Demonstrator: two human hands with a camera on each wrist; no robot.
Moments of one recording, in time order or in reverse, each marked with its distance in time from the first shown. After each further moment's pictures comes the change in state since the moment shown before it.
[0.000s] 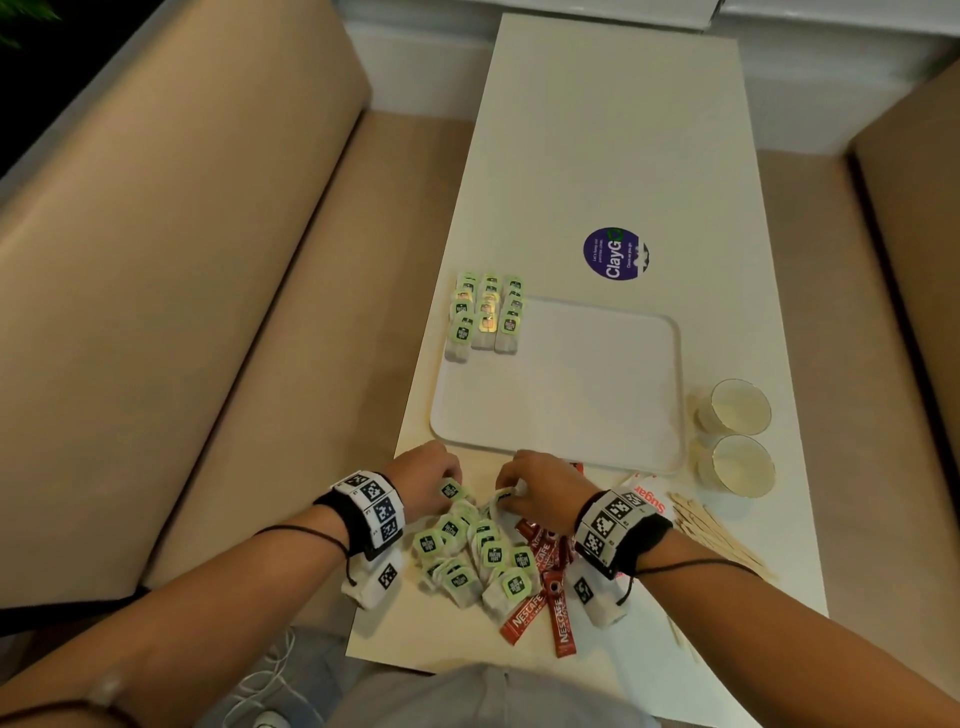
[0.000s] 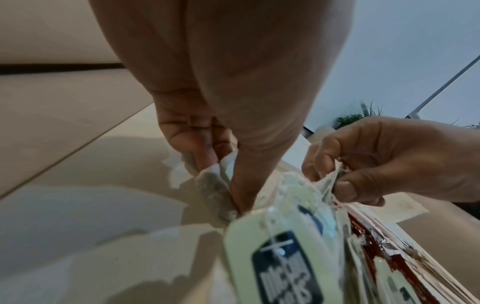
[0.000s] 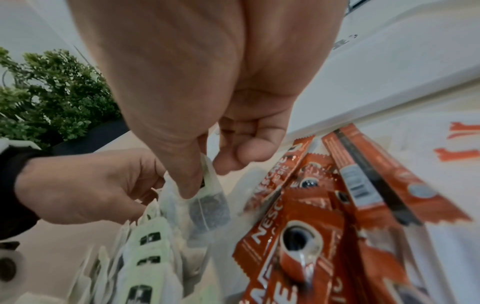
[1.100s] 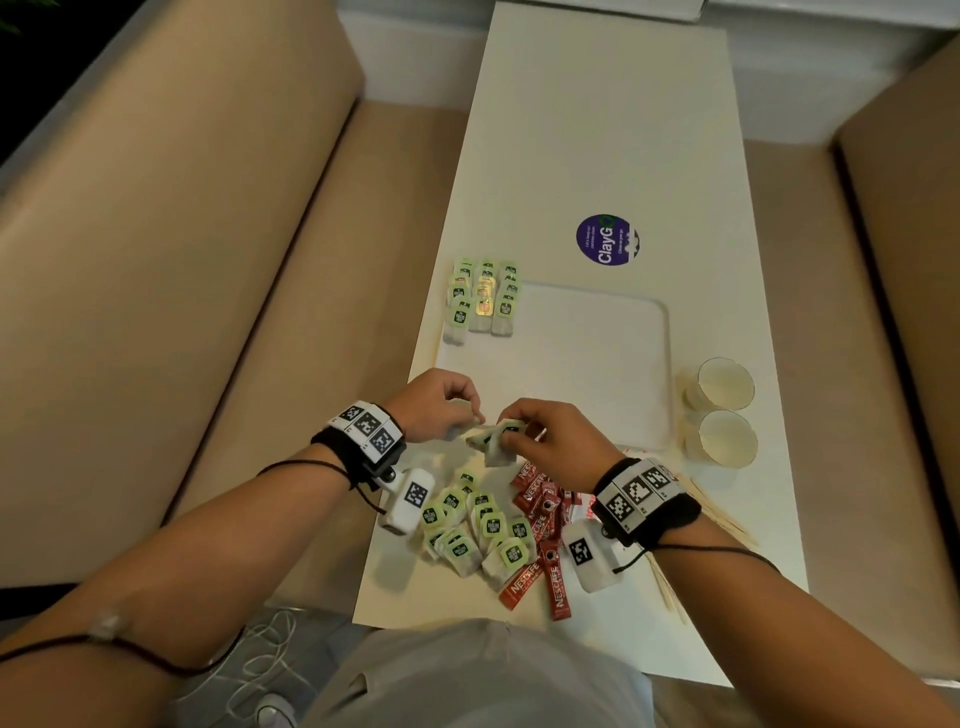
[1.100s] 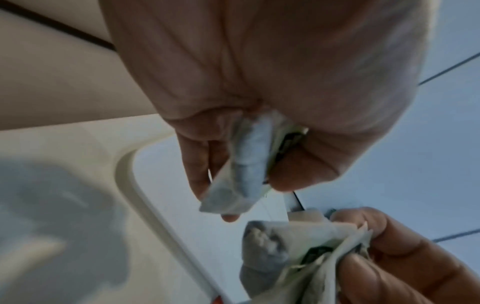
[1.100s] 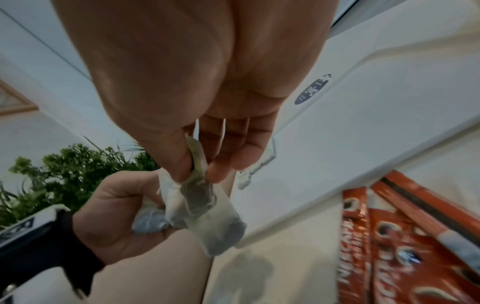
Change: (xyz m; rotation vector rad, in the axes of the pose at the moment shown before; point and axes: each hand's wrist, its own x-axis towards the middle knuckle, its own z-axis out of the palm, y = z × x) left_hand -0.001 0.031 -0.063 -0.766 0.072 0.097; right_hand -0.035 -0.024 -0.039 0.386 0.248 -0.062
